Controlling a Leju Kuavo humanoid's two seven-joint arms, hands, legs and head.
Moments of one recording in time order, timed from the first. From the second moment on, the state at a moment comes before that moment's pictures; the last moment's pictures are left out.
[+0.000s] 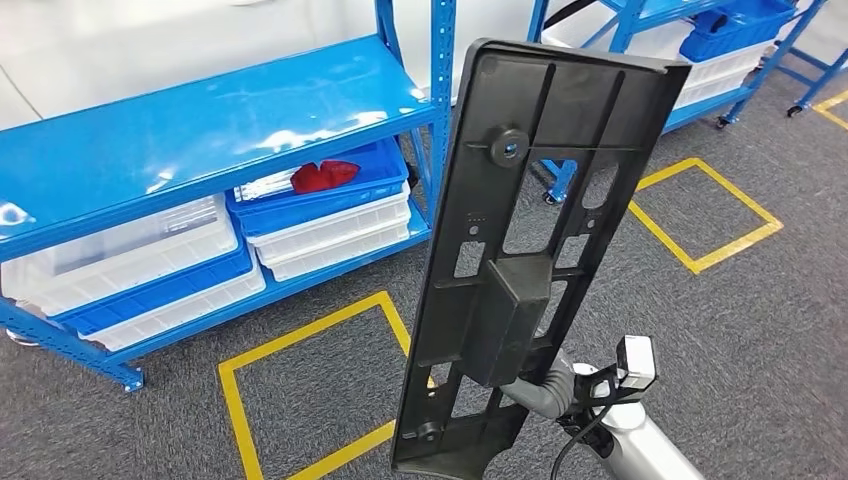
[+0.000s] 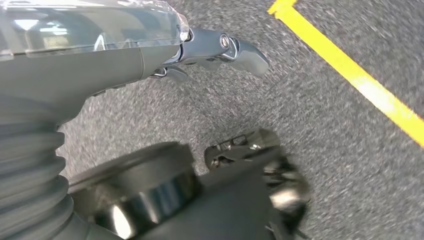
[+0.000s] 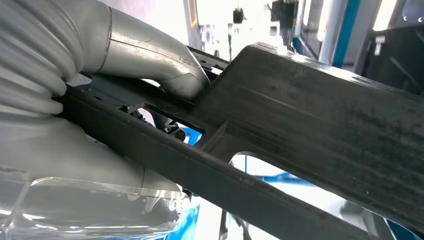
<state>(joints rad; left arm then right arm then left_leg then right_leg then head) -0.10 -0.21 0.95 -0.20 -1.26 0.11 -0.21 -0.17 -0.32 0.43 -1.53 -0.27 0.75 -0.65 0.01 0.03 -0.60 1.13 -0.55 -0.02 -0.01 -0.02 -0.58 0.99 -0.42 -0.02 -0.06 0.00</state>
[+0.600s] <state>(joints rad) -0.09 -0.21 0.95 -0.20 -1.26 0.11 -0.21 0.06 -0.30 0.26 -1.77 -0.07 0.57 -0.68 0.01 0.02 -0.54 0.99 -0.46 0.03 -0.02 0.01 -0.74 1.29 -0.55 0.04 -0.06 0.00</state>
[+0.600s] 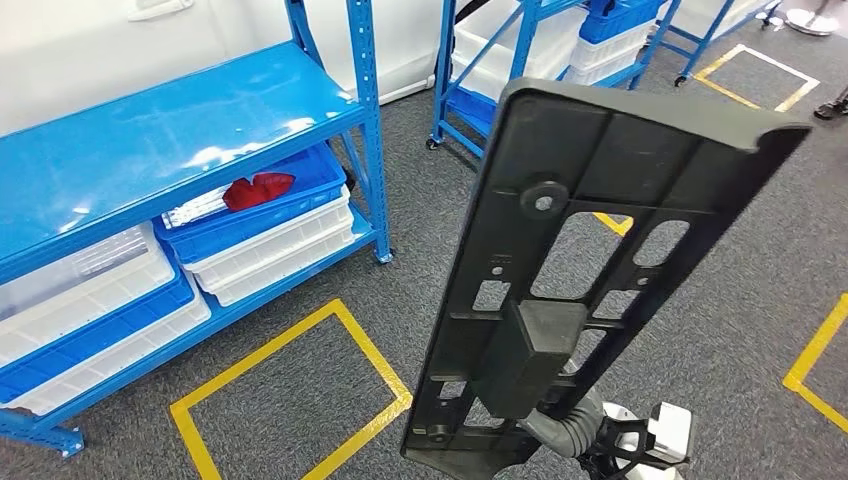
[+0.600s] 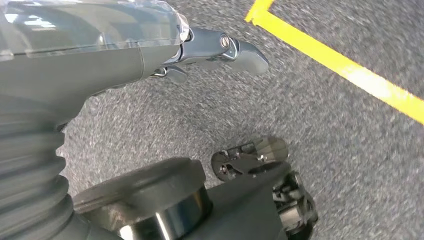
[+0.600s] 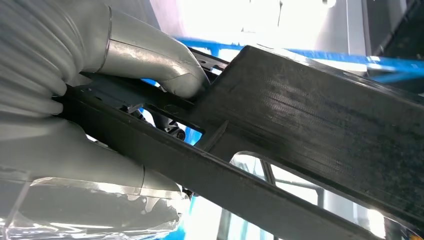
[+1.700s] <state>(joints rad) -0.09 -0.21 0.95 -0.20 -1.26 0.11 -0.20 0.14 -0.28 0.13 -1.94 -0.04 0.58 -0.64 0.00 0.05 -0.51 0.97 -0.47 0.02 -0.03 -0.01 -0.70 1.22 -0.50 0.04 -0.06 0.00</state>
